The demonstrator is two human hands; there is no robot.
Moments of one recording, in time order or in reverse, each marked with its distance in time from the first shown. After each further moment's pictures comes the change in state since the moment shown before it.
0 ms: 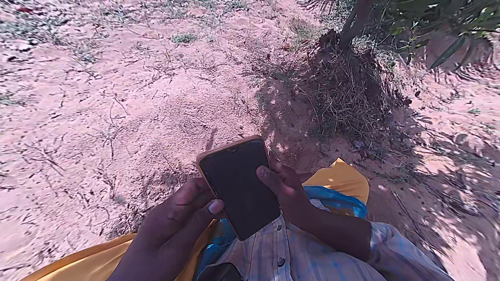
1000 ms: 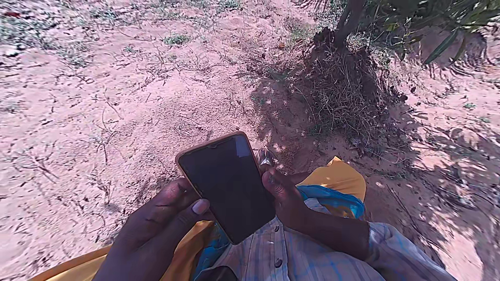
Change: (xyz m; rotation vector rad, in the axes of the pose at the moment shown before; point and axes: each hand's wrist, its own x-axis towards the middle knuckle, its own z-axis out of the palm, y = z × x) left_hand 0.001 -0.007 -0.008 -0.099 0.034 -0.015; right_hand -0.012 0.010 -0.004 0.169 -0.022 -0.011
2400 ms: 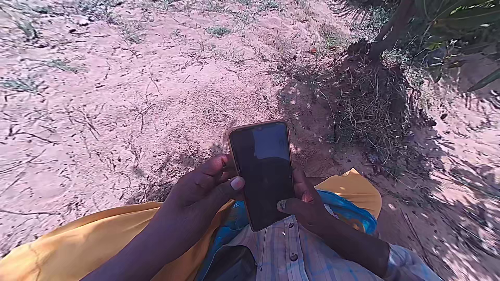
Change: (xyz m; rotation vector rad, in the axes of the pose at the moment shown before) left_hand -0.002 0.008 0.007 0.018 0.103 -0.056; right_hand -0.006 0.003 -0.008 0.005 -0.232 0.101
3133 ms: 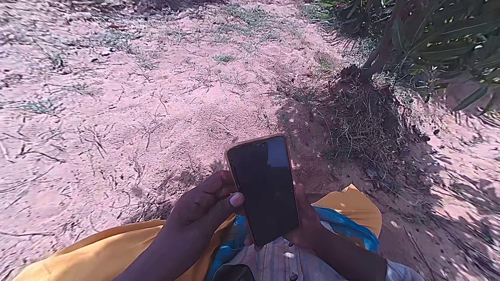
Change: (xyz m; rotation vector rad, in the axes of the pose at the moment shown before) left_hand 0.004 0.000 -0.002 -0.074 -0.047 0.189; right_hand 0.002 0.031 -0.015 0.640 -0.219 0.254
